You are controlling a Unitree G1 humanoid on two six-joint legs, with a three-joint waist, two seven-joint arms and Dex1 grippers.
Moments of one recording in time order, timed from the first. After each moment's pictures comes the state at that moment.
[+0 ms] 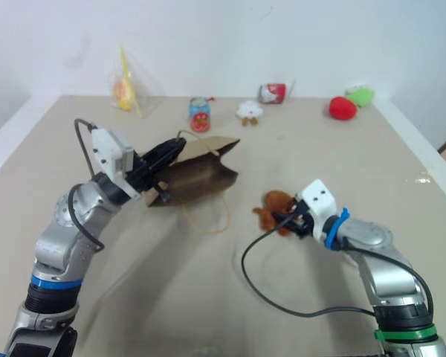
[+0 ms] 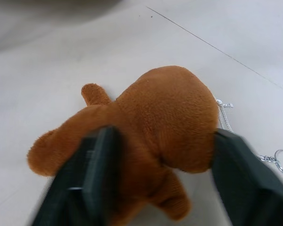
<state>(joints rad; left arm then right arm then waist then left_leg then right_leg) -0.42 0.34 -0.02 -0.34 -0.40 0.24 -0.58 -0.20 -0.69 -0.06 -0.19 0.25 0.55 0.71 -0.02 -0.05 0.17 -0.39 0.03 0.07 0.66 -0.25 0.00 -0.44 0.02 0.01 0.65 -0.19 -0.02</state>
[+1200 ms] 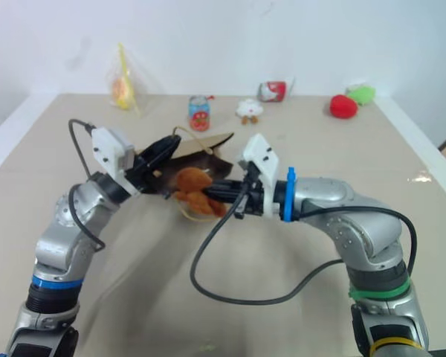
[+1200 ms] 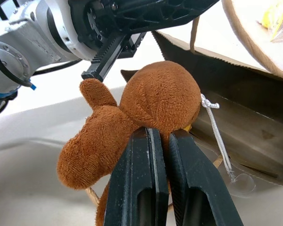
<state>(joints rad) -0.42 0.33 -0.01 -0.33 -0.34 0.24 -0.53 -0.60 -0.61 0.04 -0.49 0.74 0.99 0.71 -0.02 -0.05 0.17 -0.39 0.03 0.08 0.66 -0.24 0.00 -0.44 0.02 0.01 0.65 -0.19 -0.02</state>
